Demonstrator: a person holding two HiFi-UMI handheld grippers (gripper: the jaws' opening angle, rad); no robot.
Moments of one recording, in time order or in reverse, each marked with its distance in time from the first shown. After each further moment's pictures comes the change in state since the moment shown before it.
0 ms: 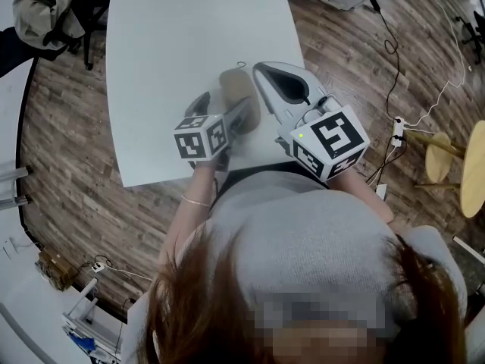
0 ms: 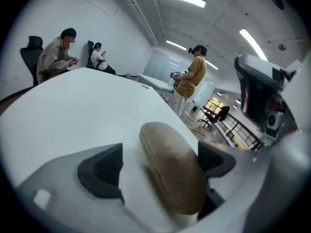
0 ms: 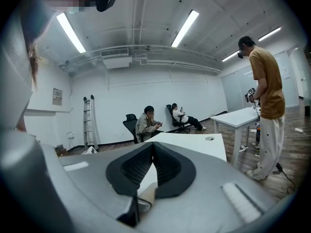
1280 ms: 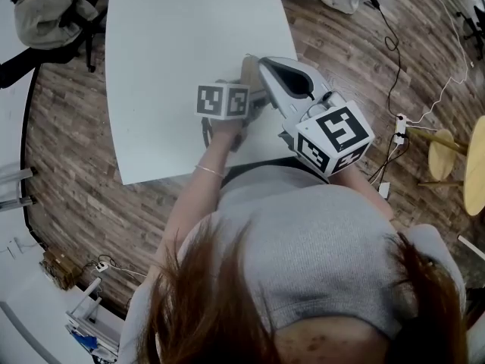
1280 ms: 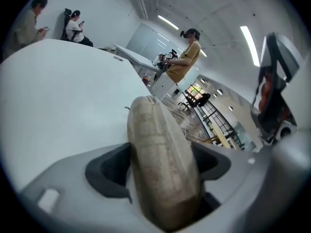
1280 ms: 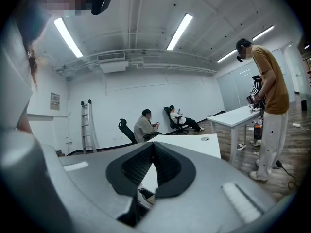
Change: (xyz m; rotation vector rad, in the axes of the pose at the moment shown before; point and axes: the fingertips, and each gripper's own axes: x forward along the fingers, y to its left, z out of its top) left arm 0.064 -0.062 -0.011 0.003 0.270 -0.254; right arm -0.014 -0.011 0.004 0.042 -0.030 -0.020
